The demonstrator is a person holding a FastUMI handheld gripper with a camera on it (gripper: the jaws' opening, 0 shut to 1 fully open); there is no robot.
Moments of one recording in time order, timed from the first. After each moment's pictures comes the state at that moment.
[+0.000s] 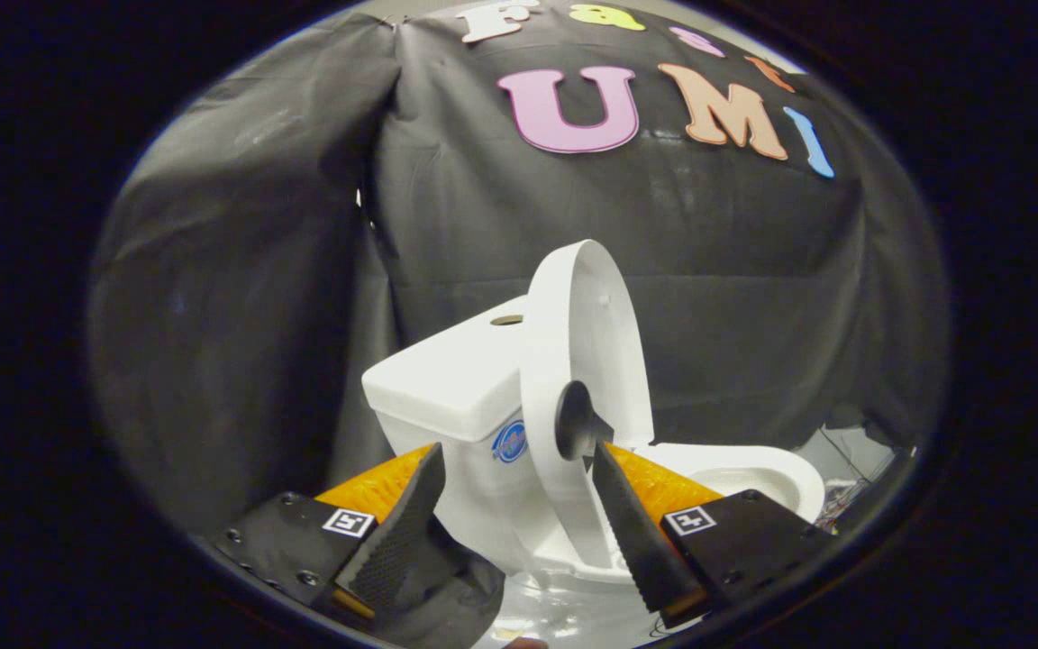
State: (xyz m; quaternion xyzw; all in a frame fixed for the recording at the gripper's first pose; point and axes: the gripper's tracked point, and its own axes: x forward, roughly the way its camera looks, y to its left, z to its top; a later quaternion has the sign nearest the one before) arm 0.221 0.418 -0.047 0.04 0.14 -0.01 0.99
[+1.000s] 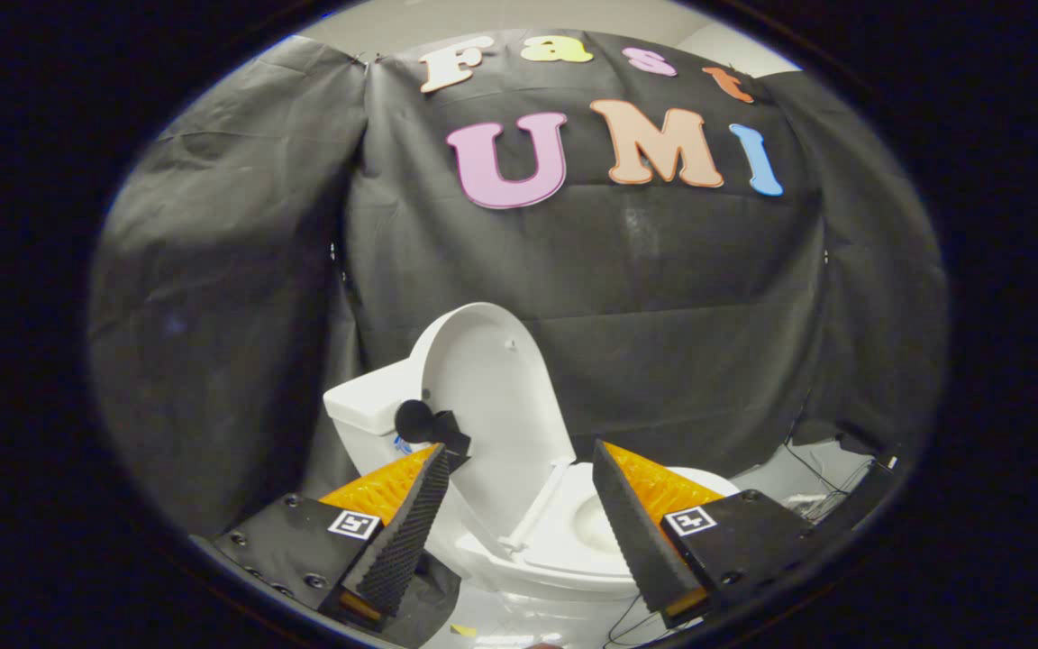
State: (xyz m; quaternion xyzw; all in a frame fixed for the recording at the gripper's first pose) arm 0.137 0.284 0.006 0.04 0.08 -0.03 1.00
